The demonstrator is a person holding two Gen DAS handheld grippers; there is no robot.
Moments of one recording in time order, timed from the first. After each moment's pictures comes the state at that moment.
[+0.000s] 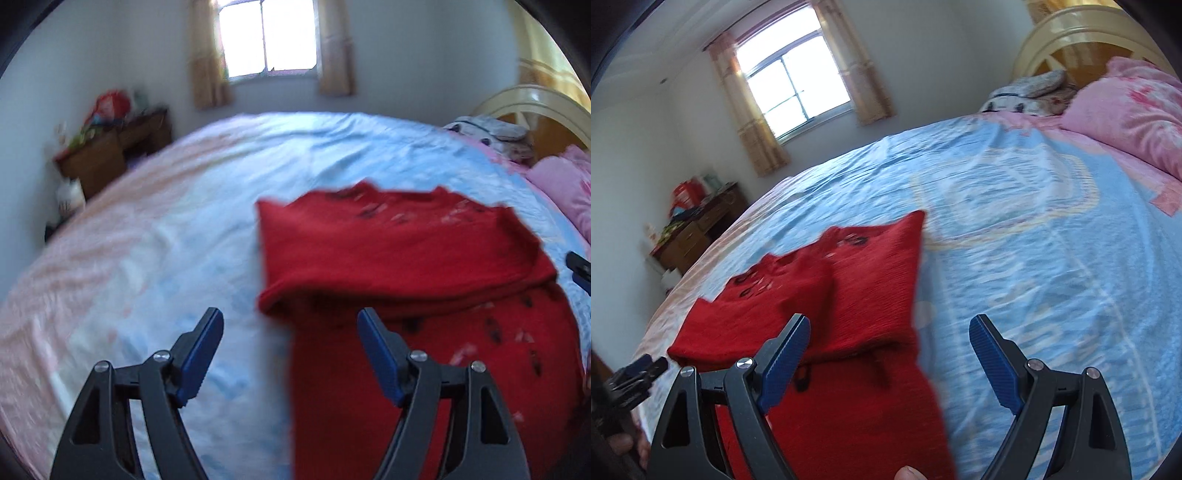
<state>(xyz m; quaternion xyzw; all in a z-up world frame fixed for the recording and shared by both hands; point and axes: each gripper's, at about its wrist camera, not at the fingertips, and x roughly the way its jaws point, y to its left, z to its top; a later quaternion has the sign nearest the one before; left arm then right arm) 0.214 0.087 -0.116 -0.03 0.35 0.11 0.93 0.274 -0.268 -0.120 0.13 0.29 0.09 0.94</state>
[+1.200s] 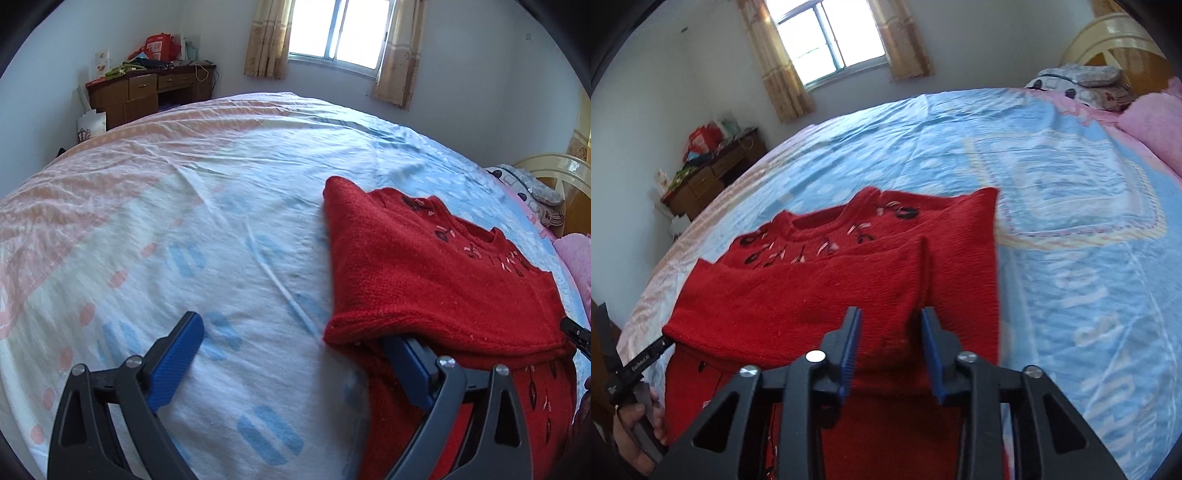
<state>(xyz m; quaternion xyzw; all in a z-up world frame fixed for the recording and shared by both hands) 0.238 0.144 -0.154 -0.15 0.35 0.16 0.91 0.336 -0.214 -0.129 0.07 0.37 0.13 0.92</state>
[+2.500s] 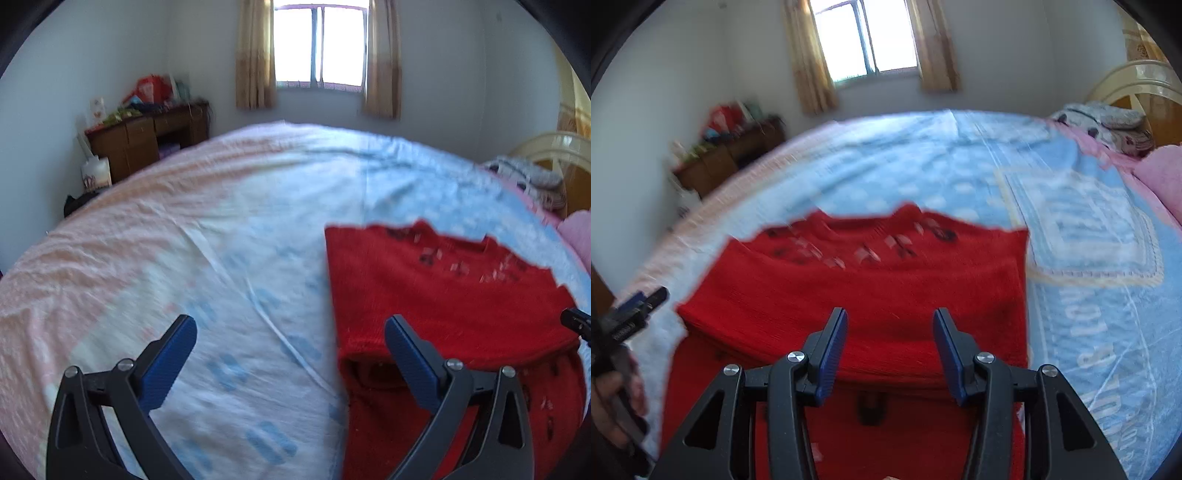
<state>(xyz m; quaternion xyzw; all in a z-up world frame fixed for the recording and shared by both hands) 0.245 0.125 -0.120 -0.08 0.32 0.17 0.93 0.323 -0.184 -0.112 0.00 0.36 0.14 0.92</state>
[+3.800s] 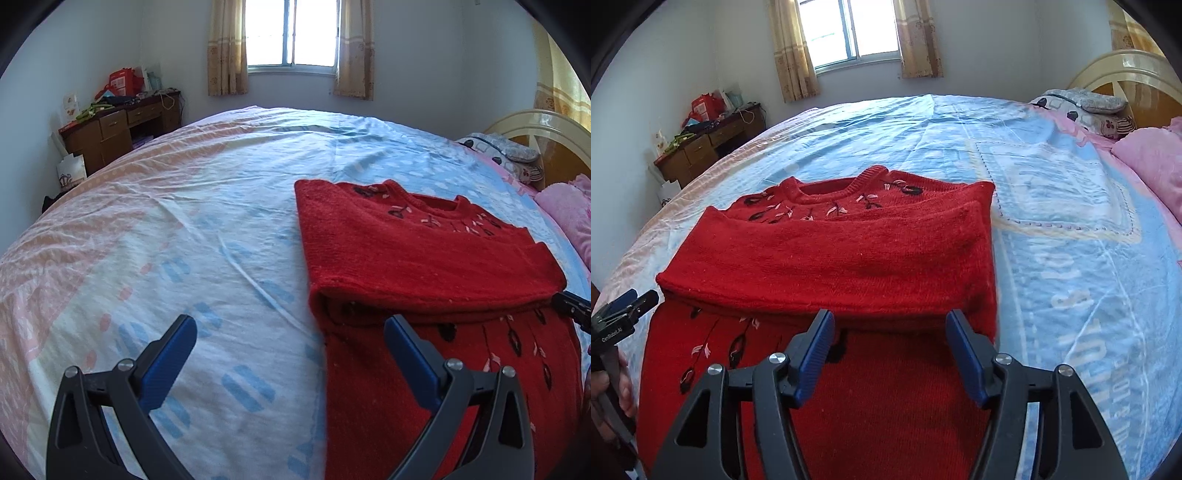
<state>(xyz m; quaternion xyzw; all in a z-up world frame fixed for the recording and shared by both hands) 0.218 0.105 -0.129 -0.07 0.34 0.12 0.93 0.292 -0.203 -0.128 0.00 0.37 0.11 0.92</state>
